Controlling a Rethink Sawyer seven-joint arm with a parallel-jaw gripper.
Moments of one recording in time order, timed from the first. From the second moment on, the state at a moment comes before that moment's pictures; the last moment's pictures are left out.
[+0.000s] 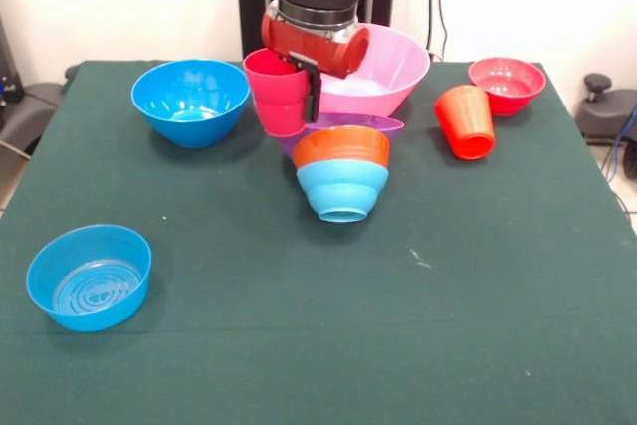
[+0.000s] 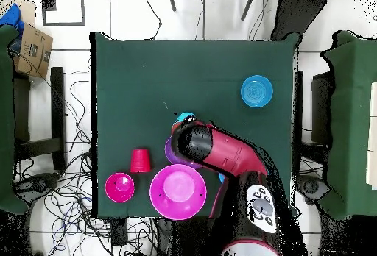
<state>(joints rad) -0.20 -0.65 -0.14 1.80 0.14 0.33 1.94</state>
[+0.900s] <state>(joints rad) -0.24 -0.51 -0.14 1.71 0.14 0.33 1.94</state>
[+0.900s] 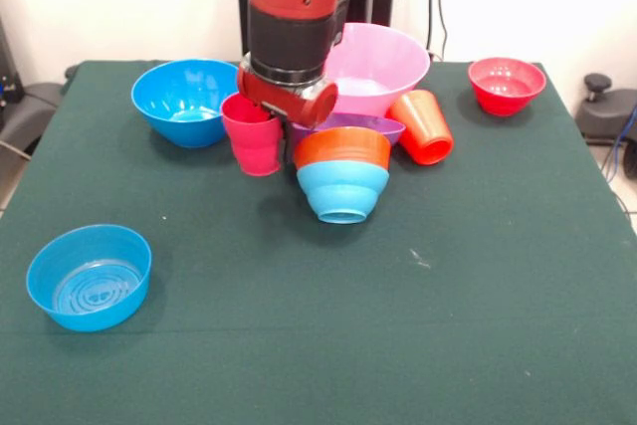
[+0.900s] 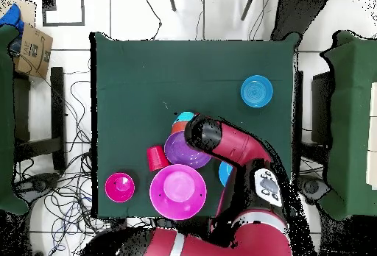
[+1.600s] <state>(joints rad) -0.28 -0.48 -0.14 1.69 0.14 0.33 1.94</state>
